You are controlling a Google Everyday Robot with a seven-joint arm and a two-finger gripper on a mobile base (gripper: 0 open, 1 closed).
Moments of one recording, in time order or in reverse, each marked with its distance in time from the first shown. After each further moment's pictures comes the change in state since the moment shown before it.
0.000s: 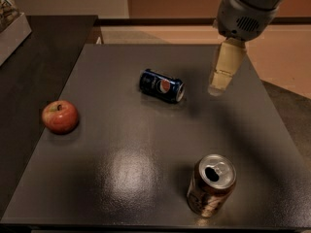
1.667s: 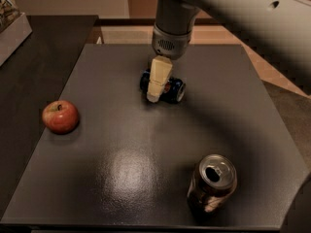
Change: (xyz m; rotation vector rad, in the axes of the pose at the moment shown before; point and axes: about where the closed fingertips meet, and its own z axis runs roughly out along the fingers) arm -0.086 -0.010 0.117 -0.131 0.114 0.175
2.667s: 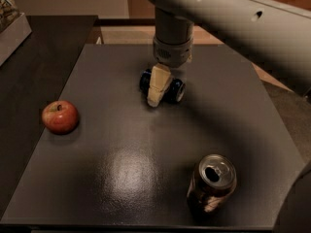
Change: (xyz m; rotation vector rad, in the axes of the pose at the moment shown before) arm 0.017 -0.006 0.021 0.054 0.110 0.200
